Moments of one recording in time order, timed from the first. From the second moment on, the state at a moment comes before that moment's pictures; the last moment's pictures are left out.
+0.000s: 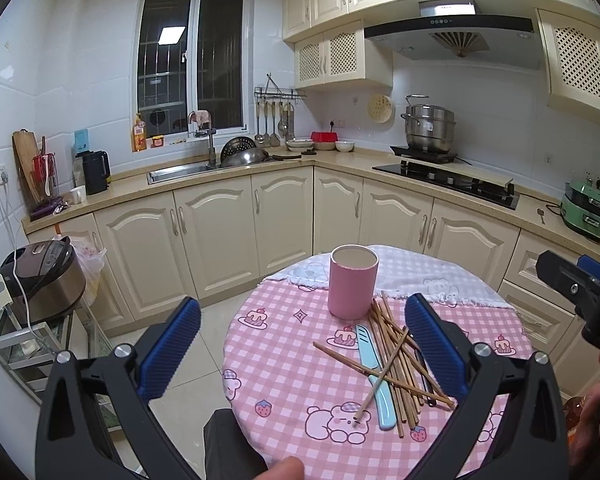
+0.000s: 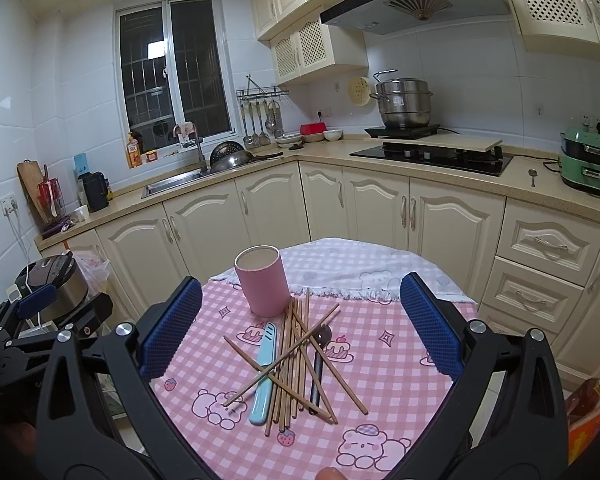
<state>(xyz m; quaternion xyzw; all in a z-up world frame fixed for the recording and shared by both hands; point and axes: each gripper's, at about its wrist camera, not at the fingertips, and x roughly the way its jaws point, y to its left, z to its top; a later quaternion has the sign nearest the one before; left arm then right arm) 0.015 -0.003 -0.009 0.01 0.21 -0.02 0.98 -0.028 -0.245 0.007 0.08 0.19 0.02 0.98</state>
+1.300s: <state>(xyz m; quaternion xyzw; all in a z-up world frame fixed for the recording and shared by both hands) 0.174 -0.028 -0.161 -0.02 0.46 -0.04 0.89 0.119 -0.296 -0.108 0.10 0.44 0.05 0.89</state>
